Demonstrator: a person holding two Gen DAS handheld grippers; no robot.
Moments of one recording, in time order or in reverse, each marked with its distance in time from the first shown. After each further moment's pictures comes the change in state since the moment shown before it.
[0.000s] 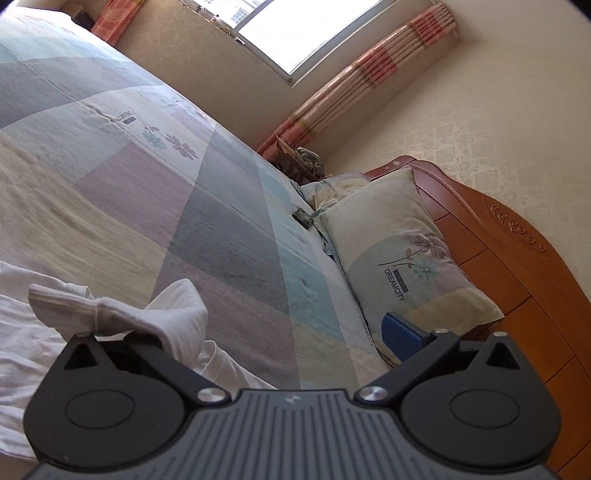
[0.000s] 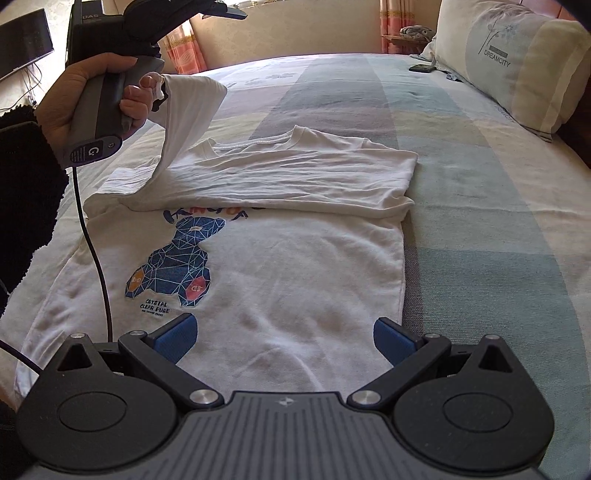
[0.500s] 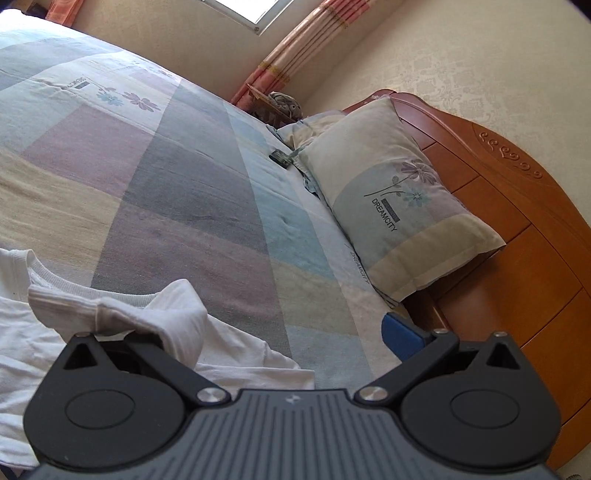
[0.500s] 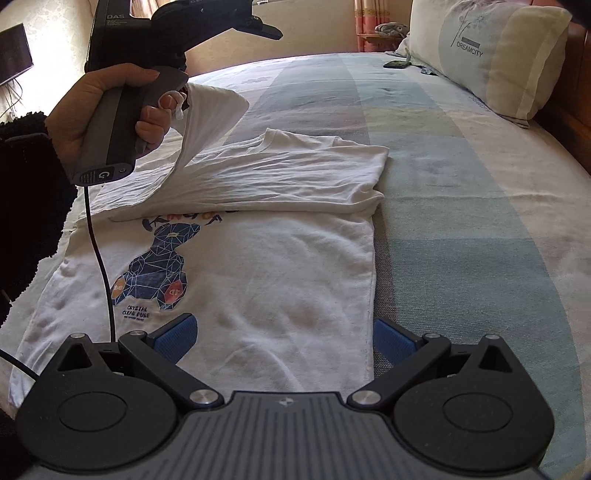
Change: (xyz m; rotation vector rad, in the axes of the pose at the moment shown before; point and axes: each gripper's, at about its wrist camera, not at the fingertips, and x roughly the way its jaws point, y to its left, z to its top) left arm 0.045 -0.021 -0.034 0.105 0.181 -0.016; right arm -0.005 -0.013 -0.004 0.056 -0.014 -0.042
